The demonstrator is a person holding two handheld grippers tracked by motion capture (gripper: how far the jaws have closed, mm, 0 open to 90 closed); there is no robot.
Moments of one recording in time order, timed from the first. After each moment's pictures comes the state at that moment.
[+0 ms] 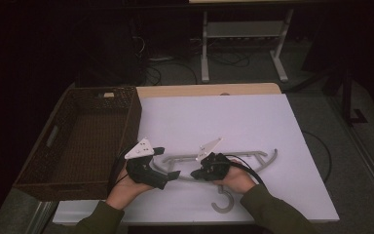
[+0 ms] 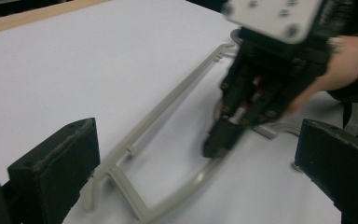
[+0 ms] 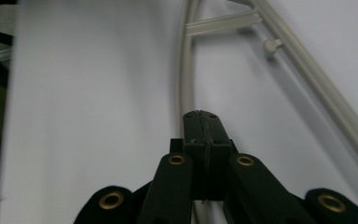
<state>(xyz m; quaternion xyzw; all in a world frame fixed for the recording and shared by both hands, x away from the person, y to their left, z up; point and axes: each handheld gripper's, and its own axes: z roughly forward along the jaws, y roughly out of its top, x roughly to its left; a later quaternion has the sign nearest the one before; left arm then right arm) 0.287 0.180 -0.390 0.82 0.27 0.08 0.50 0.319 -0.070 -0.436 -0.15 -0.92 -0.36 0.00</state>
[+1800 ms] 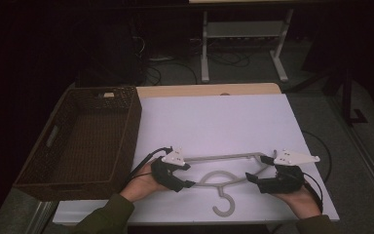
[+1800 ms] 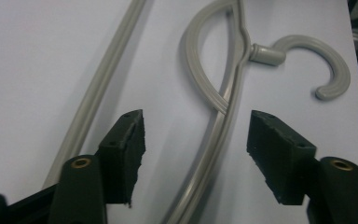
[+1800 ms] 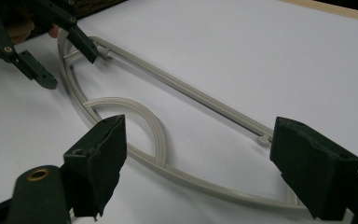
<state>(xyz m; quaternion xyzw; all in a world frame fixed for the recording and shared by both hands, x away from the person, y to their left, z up) 0.307 0.120 -0.429 0.92 0.12 0.02 0.38 0.253 -0.231 -0.407 -0.37 -0.79 -0.46 -0.15</state>
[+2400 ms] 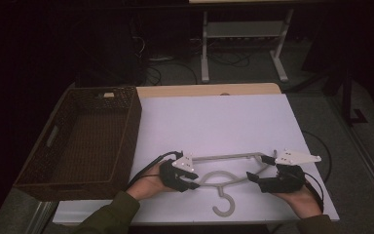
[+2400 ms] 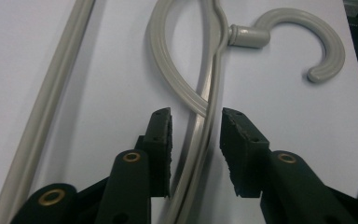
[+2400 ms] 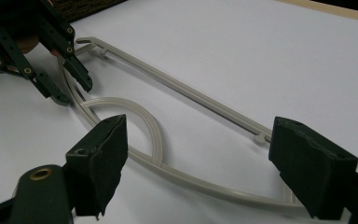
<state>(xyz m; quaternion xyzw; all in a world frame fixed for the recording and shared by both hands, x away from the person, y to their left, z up) 0.306 0.102 -0.440 0.93 0.07 0.00 0.35 0.253 -0.234 -0.407 -0.37 -0.79 -0.46 -0.15</state>
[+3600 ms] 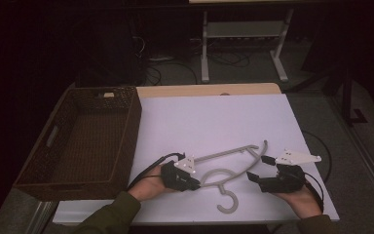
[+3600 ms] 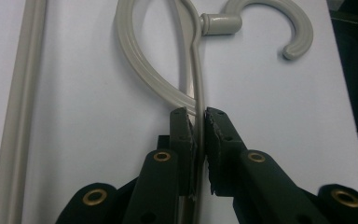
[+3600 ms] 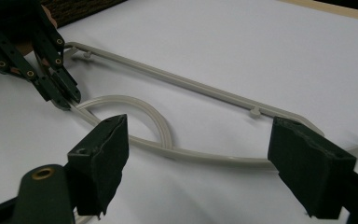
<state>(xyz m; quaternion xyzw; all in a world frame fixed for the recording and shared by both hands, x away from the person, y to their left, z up) 0.305 0.100 -0.439 0.94 0.06 -0.03 0.34 0.253 -0.234 -0.408 -0.37 -0.79 -0.46 -0.15</state>
